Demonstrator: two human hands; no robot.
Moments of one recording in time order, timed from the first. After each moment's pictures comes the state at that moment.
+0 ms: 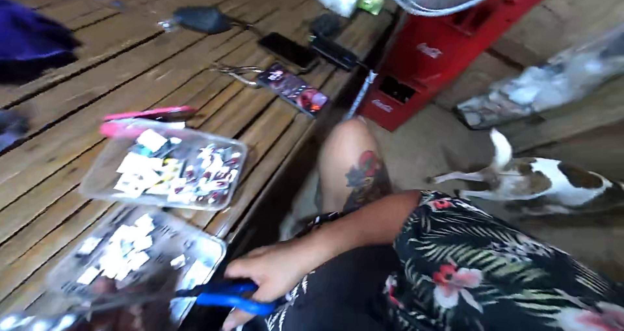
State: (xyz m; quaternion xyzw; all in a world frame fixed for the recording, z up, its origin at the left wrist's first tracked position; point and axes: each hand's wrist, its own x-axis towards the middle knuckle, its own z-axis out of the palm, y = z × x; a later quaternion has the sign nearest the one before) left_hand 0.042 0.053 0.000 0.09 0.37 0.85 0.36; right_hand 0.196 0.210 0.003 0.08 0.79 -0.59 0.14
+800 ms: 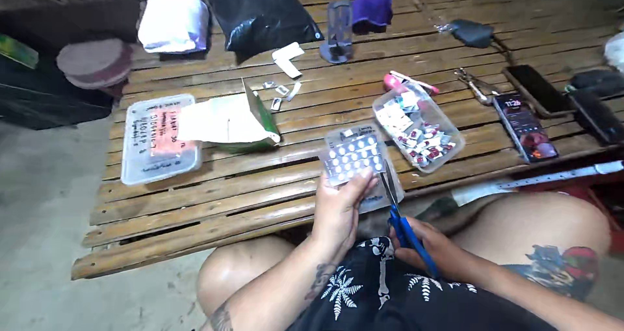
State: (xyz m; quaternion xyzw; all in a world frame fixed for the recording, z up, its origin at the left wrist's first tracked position) left_hand 0.057 0.058 0.014 -0.06 0.38 0.88 0.29; right_hand 0.202 0.210 -0.019 0.09 0.76 -0.62 0.15
